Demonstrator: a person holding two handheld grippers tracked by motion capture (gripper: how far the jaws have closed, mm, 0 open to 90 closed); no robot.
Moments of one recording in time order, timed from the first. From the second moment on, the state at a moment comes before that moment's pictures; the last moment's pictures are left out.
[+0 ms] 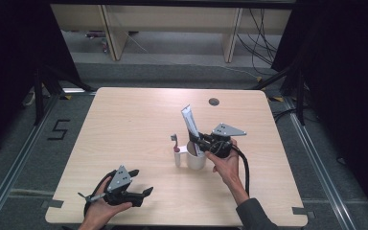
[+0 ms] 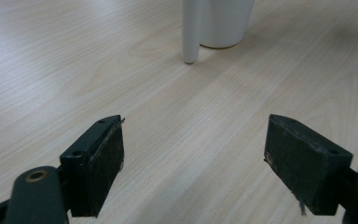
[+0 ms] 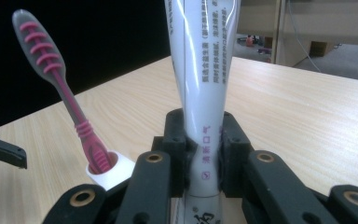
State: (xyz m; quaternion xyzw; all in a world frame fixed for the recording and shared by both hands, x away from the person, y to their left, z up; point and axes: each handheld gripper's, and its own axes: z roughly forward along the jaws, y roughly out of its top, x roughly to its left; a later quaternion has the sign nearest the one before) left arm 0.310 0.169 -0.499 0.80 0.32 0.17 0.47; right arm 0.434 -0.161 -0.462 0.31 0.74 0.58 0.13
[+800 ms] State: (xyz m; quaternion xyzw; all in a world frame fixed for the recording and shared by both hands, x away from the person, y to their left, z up) left arm 0.308 0.169 -0.499 0.80 0.32 0.17 0.47; right arm 0.432 -0.165 -0.460 0.29 0.78 0.54 0.13
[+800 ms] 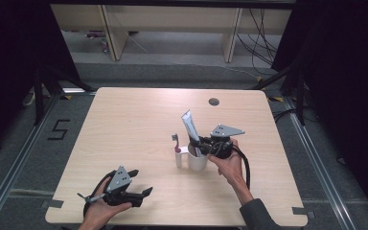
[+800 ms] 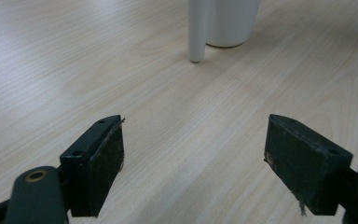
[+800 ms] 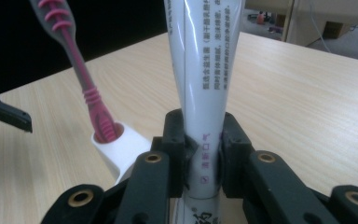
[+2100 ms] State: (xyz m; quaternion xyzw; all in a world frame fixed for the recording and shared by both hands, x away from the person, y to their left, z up) left arm 0.307 0.170 -0.499 0.80 0.32 0.17 0.47; right arm 0.415 -0.174 -0.460 0.30 0.81 0.49 0.13
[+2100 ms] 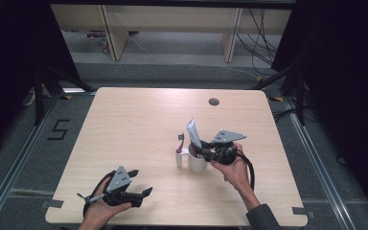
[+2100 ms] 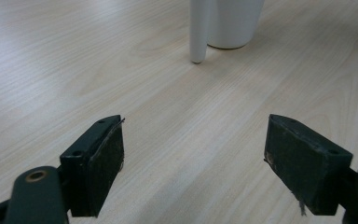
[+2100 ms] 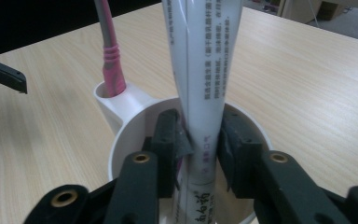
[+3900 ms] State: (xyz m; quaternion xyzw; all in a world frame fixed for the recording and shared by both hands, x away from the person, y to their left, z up) left arm 0.309 0.176 -0.497 0.80 0.32 0.18 0.47; right arm 0.406 -0.208 -0.432 0.36 0.76 0.52 0.16
